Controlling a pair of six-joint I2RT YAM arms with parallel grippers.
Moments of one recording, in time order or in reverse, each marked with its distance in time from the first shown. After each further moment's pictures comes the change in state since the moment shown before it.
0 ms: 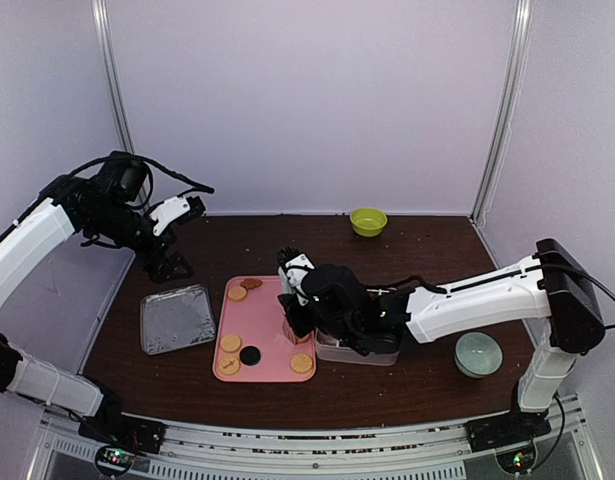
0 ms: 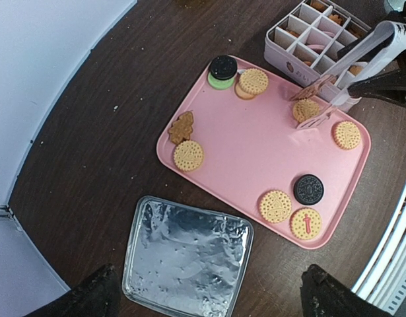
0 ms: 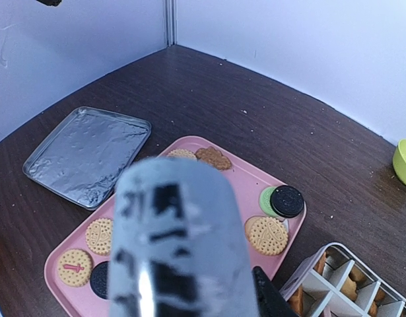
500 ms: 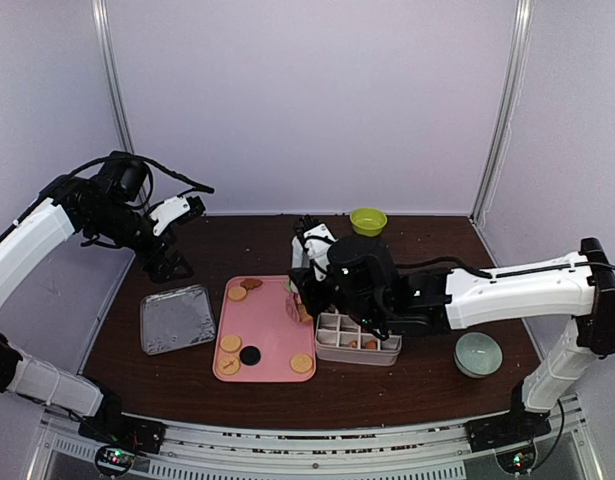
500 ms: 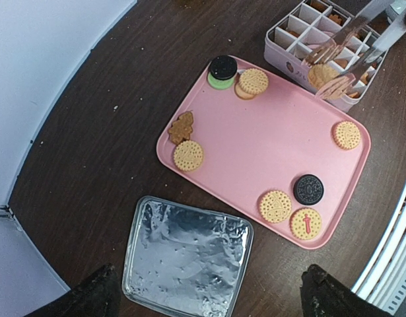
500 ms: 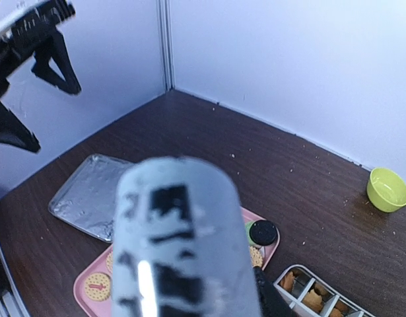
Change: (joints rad) left arm 0.000 0.000 0.000 0.000 0.000 0.000; right arm -0.002 -0.172 0.013 -0.088 0.019 -0.021
